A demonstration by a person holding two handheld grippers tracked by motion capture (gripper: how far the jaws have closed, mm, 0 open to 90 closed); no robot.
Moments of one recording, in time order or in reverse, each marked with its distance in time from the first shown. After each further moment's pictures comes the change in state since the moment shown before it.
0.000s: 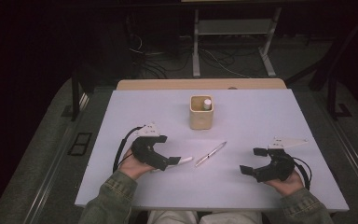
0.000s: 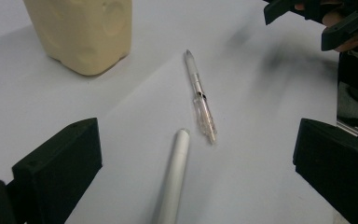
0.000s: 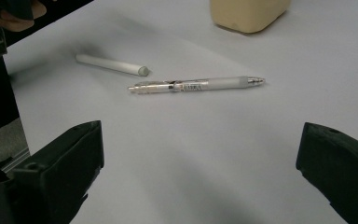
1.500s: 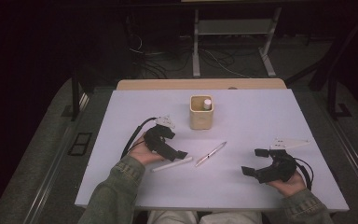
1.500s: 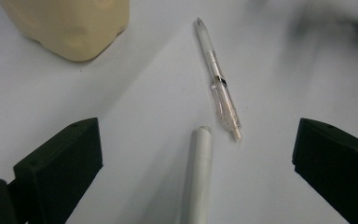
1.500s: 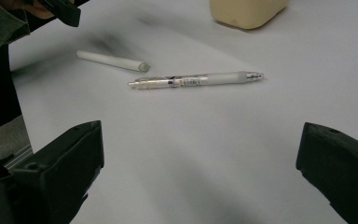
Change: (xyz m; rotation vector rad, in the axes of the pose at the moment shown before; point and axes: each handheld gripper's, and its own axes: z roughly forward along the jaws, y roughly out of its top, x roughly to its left) left arm 0.024 0.022 0.039 0.207 -0.037 0.031; right arm -0.001 -0.002 -0.003 0.001 0.002 0.003
